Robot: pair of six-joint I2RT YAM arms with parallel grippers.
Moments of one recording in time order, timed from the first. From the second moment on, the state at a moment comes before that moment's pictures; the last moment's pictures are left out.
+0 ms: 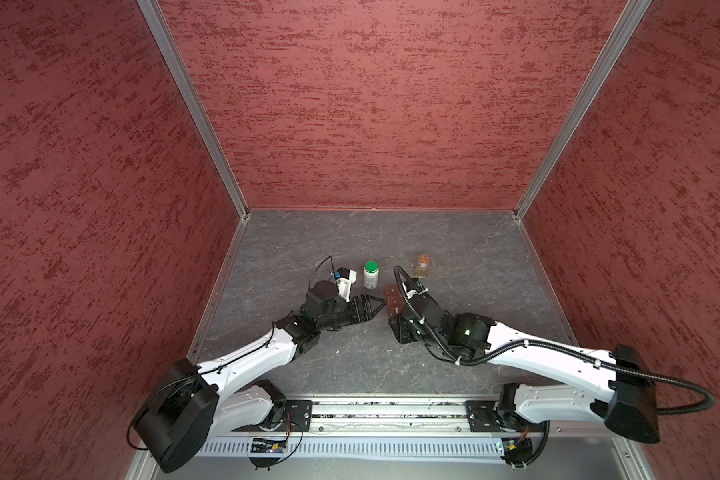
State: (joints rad) left arm -0.67 1.17 0.52 0.23 0.39 -0.92; right arm 1.06 1.23 0.88 -0.47 0.22 0.81
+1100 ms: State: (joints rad) left arm -0.73 1.30 0.59 0.29 0.43 -0.97; right arm 1.05 1.24 0.87 -0.41 0.16 0.77
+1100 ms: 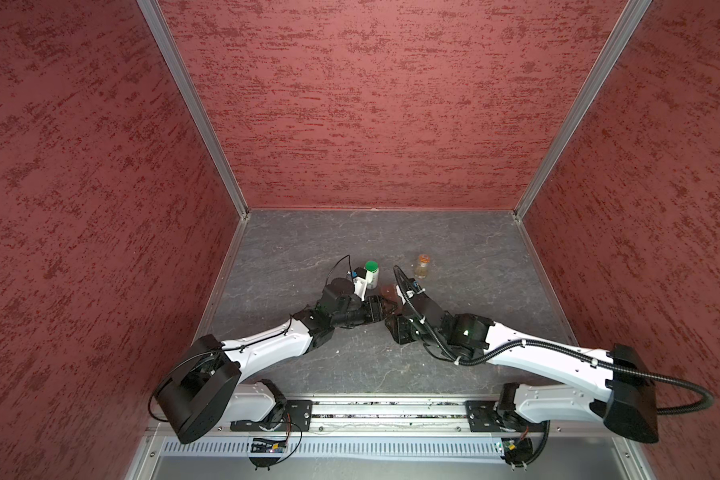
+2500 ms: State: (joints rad) left arm -0.69 1.36 0.55 0.36 0.50 -0.97; right arm 0.96 1.18 0.72 -0.21 -0.07 0.77
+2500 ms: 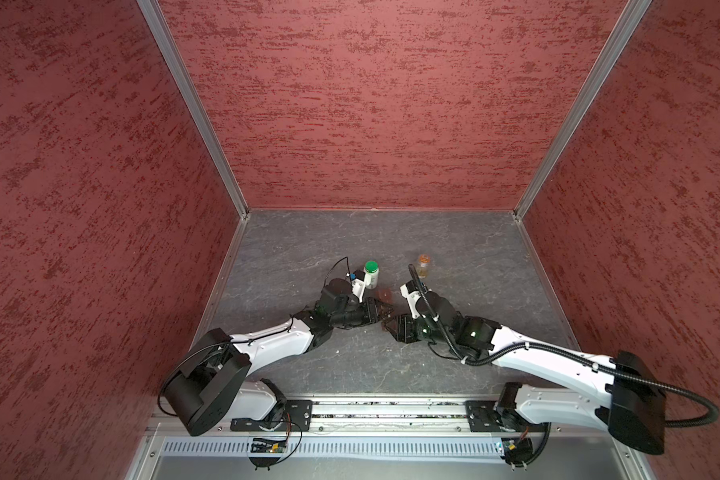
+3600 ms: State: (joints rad) left arm -0.67 1.37 0.54 0.34 0.47 -0.96; right arm 0.97 1.29 0.85 -0.38 -0.03 0.77
